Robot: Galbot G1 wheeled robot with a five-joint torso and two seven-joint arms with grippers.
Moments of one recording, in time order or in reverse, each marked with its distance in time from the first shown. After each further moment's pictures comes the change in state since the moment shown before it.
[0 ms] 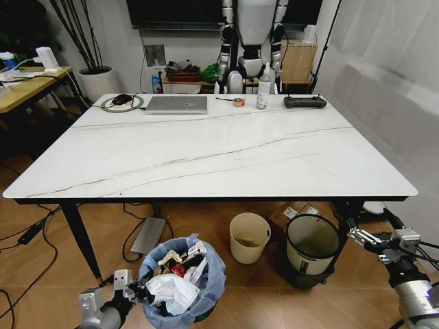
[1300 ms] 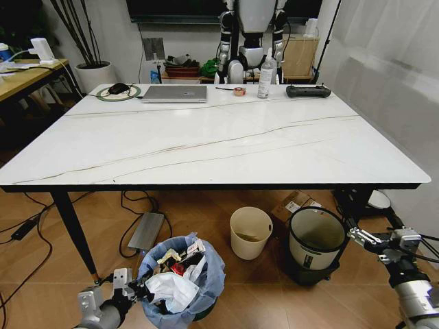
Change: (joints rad) left arm -0.012 0.009 -0.001 0.009 -0.017 0.001 0.000; right arm 0.000 0.000 0.000 0.000 0.000 0.000 0.000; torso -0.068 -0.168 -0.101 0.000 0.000
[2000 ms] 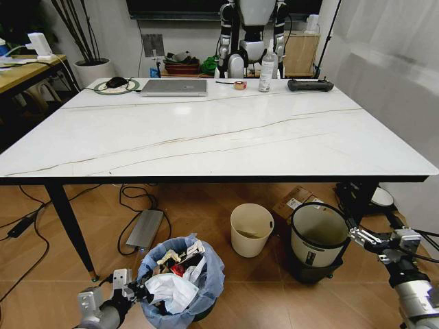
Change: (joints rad) left arm 0.003 0.002 0.000 0.000 0.001 0.001 0.000; right arm 0.000 0.000 0.000 0.000 0.000 0.000 0.000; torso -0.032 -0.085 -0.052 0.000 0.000
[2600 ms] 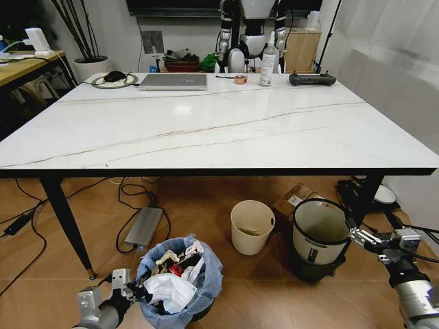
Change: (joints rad) left arm -0.010 0.007 0.000 0.017 -0.001 0.000 0.000; right arm 0.000 0.000 0.000 0.000 0.000 0.000 0.000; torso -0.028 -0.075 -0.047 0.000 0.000
